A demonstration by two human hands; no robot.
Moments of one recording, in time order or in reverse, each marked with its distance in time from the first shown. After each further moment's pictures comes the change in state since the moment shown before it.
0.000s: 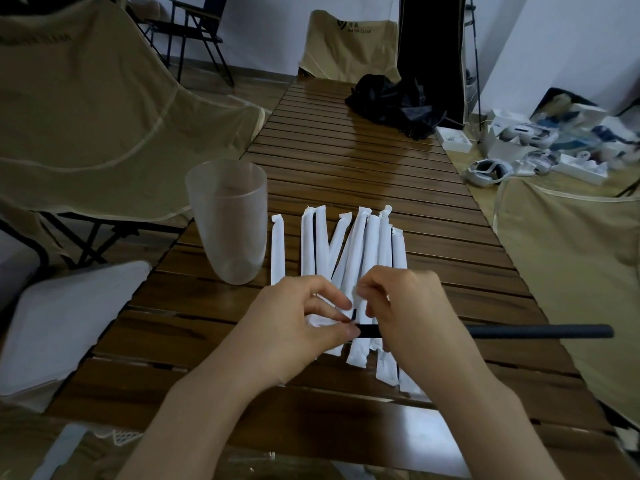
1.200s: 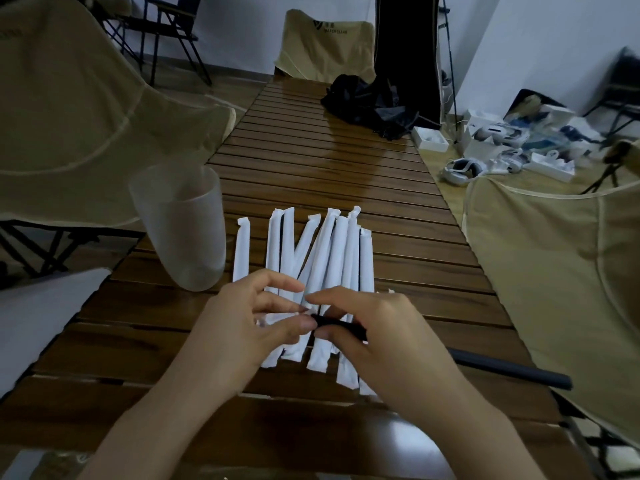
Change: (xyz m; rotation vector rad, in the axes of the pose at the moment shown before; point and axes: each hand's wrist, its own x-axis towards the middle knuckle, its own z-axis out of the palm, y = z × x) left_hand 0.005 0.000 0.012 -0.133 0.159 0.040; right_hand -0.019 0.021 -0.013 0.054 -0.151 -0.178
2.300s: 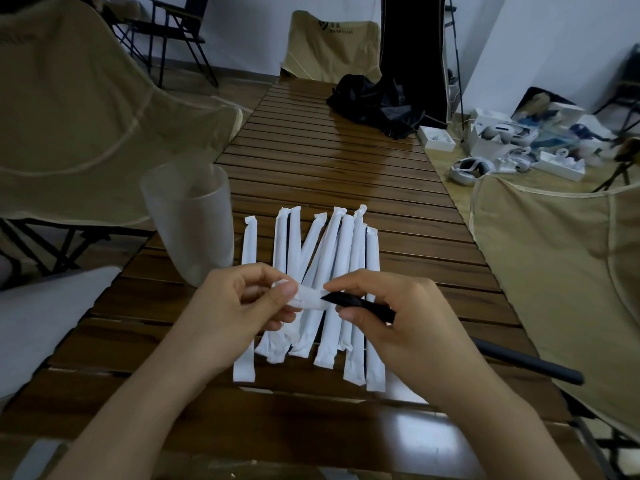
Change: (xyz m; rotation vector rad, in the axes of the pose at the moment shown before) left_hand 0.003 -0.001 -0.014 -0.151 0.066 -0.014; right_hand -0.003 0.004 -0.013 0.081 0.095 0.023
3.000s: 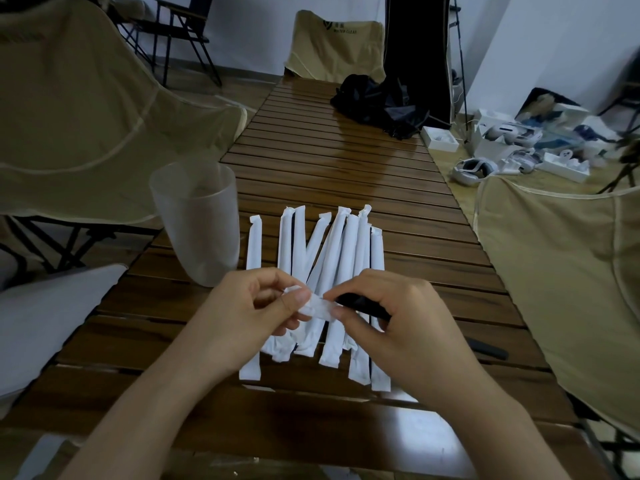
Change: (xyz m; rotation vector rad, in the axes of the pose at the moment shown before) left_hand -0.001 -0.001 0.001 0.057 -0.064 0.008; right_hand 0.004 0.005 0.014 -0.043 0.078 -0.132
